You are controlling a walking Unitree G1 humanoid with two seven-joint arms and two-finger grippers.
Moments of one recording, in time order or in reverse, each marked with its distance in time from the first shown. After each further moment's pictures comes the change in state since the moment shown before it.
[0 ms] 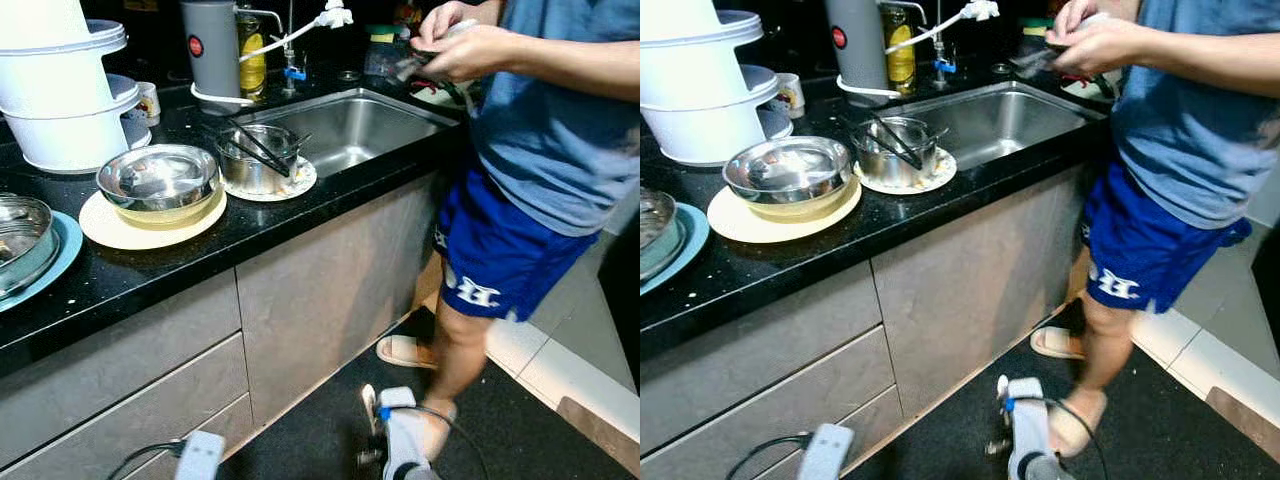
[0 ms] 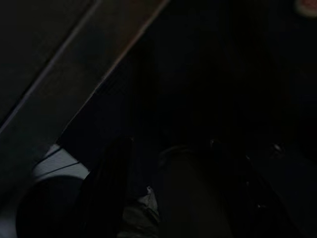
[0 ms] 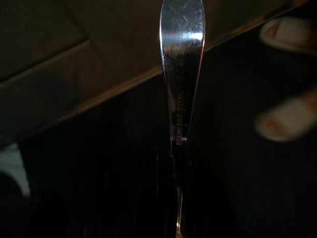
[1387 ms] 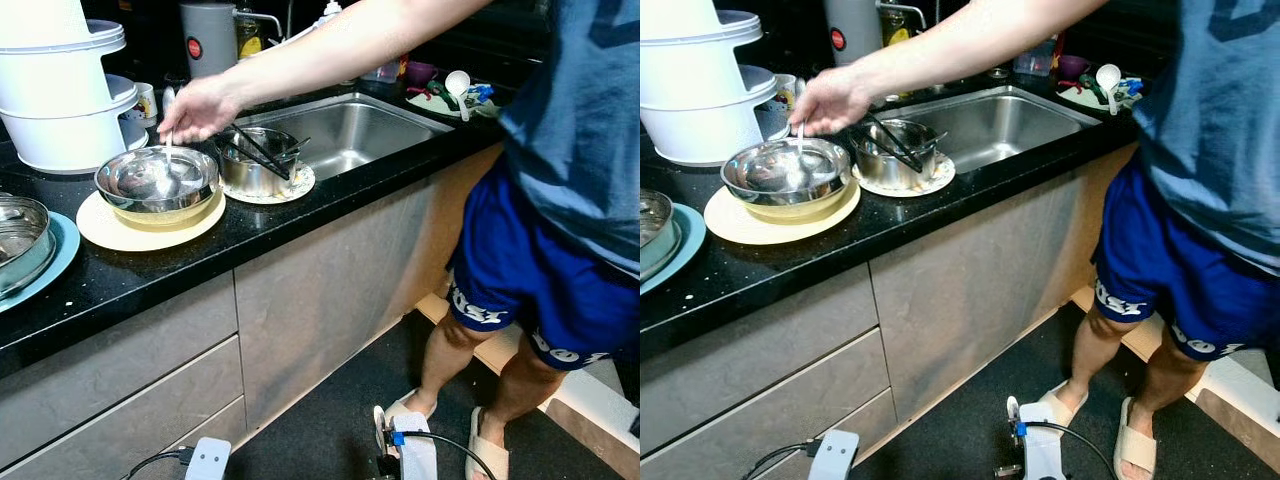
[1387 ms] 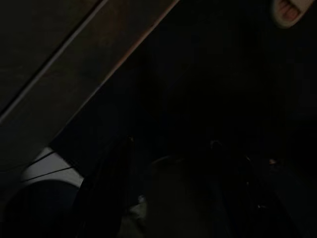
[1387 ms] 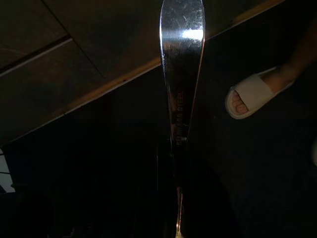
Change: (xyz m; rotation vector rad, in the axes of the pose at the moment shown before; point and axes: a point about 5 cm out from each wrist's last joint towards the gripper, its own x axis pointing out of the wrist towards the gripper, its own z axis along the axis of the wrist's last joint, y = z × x) left arm 0.001 0.003 -0.009 -0.042 -0.020 0.070; right arm -0.011 -0.011 -0.017 0.017 -0.029 -0.029
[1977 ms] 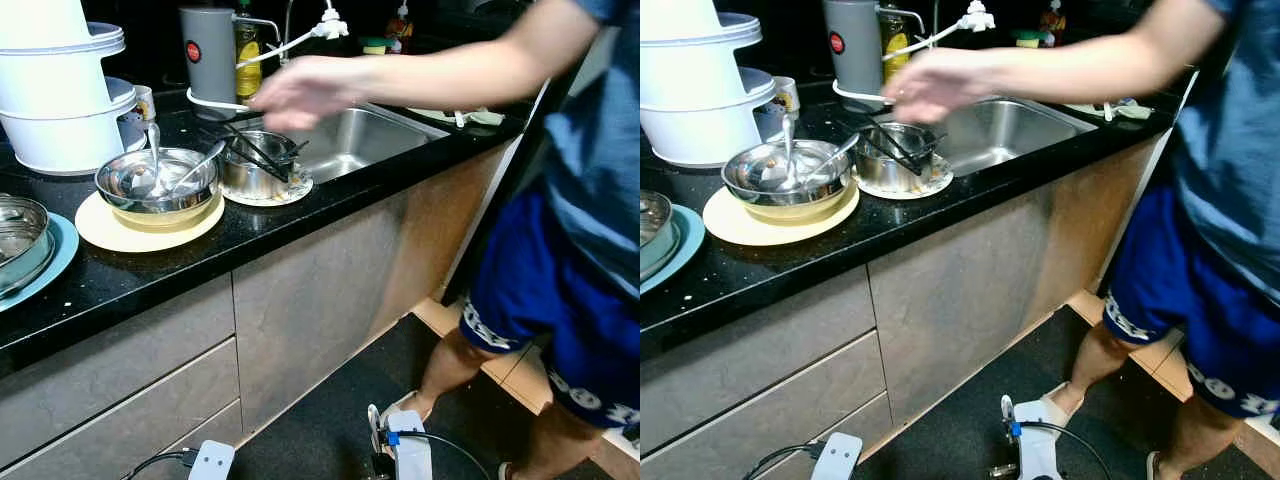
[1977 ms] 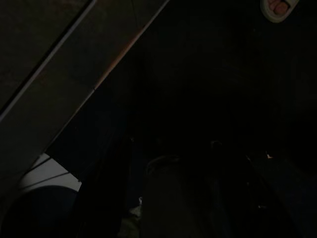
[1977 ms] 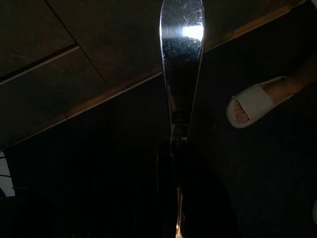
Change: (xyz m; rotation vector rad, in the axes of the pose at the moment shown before) left arm 0.000 -0.004 -0.001 0.011 0.006 -0.016; right arm 0.001 0.006 0.003 -0.010 -0.023 0.030
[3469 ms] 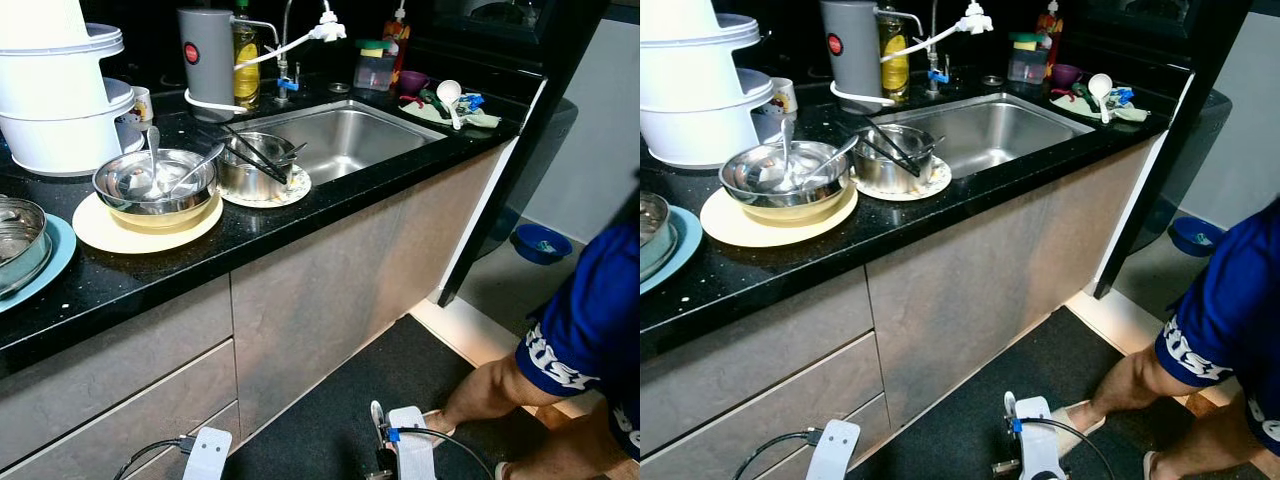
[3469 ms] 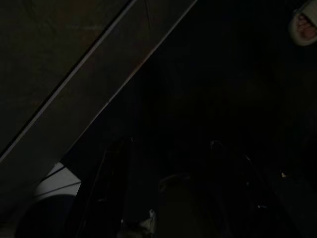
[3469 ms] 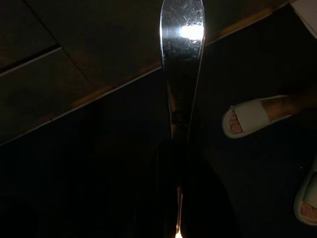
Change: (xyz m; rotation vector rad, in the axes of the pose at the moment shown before) left arm 0.004 0.006 0.013 0.008 -0.040 0.067; right arm 0.002 -0.007 0.004 -0.025 0.005 -0.049
